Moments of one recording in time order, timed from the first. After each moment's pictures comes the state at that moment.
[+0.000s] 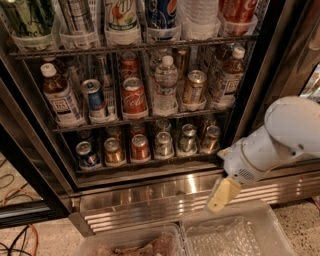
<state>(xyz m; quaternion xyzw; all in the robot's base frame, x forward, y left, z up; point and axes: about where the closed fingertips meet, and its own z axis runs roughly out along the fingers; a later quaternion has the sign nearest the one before) 0.439 -0.146 0.729 -0.55 0.81 0.14 0.17</state>
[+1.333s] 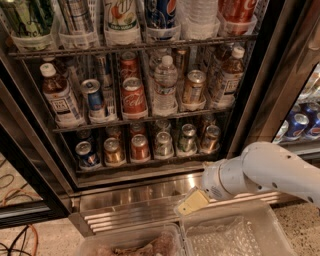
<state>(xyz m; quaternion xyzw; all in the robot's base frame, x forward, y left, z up) 0.458 -0.092 0.661 -0.45 0.84 0.16 0.27</state>
